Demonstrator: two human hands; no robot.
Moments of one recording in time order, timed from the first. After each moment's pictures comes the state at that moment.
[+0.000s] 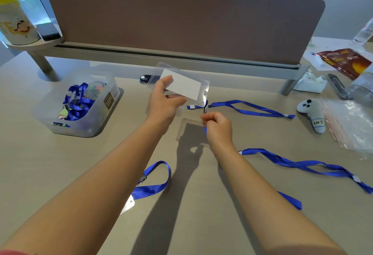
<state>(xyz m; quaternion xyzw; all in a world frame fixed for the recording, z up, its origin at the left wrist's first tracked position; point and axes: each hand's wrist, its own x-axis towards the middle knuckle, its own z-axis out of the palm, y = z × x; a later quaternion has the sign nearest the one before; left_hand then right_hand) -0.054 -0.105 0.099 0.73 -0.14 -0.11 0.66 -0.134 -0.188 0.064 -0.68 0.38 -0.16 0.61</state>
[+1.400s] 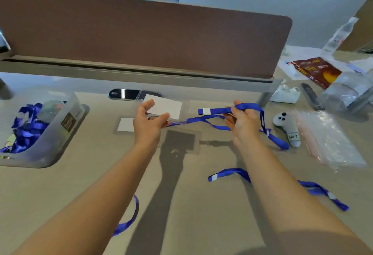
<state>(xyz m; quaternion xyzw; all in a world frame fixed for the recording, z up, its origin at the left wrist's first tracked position) -0.042 -0.172 0.072 0.69 -0.04 -0.12 0.71 -0.132 -0.322 0.088 -0.49 0.43 -0.30 0.70</state>
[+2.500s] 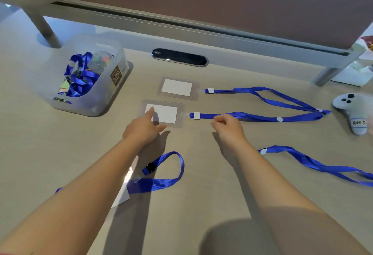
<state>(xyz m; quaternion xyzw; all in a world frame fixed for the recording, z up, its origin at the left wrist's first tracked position) -0.005 -0.032 -0.023 0.94 -0.07 -0.23 0.22 -0.101 -0.203 -0.009 -0.73 0.41 0.00 0.55</state>
